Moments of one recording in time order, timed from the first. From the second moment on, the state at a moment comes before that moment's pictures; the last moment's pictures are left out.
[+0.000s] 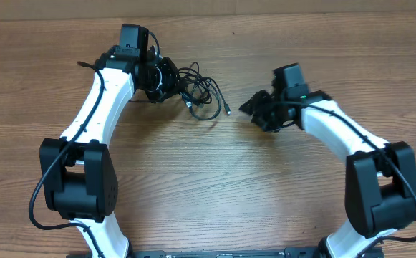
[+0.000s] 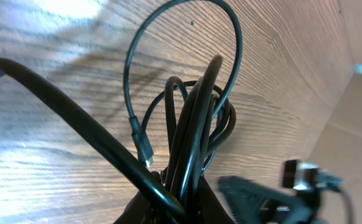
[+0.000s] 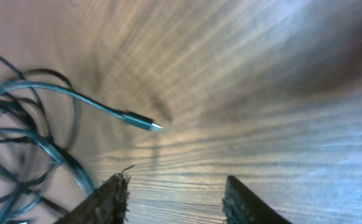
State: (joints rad) left arm -0.14 1.95 1.58 -0.76 0.55 -0.75; right arm 0.23 1.82 1.15 -0.42 -0.47 0.89
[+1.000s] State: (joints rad) left arm -0.31 1.95 1.58 -0.58 0.47 -0.55; right arm 0.37 1.78 1.17 -0.27 -0.74 1.40
